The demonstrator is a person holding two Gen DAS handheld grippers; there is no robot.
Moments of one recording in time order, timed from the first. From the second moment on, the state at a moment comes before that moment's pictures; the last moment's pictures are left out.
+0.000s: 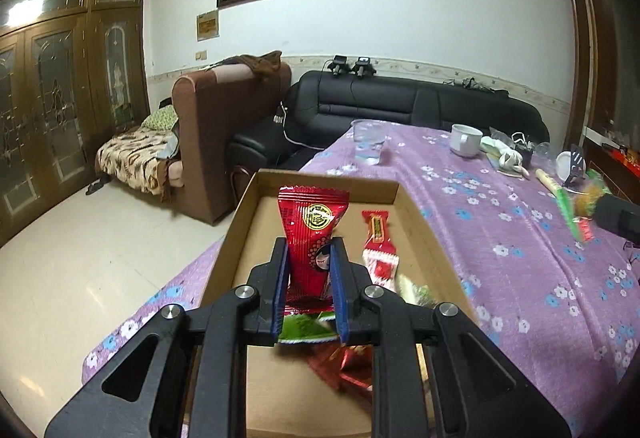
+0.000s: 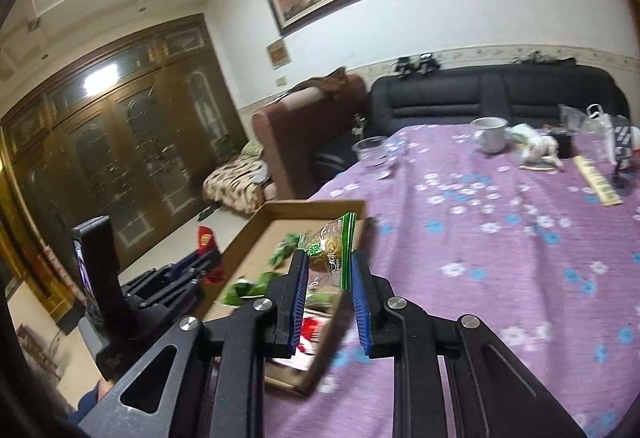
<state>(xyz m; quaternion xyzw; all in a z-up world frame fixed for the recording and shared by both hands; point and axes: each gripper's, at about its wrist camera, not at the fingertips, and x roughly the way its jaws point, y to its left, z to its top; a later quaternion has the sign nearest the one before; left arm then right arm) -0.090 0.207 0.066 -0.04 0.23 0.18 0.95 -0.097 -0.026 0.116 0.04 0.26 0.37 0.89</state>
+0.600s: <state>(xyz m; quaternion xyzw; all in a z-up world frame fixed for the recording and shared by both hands) -0.088 0.224 0.041 -0.07 0.28 0.16 0.94 -0.073 0.060 0.054 0.03 0.36 0.39 0.84</state>
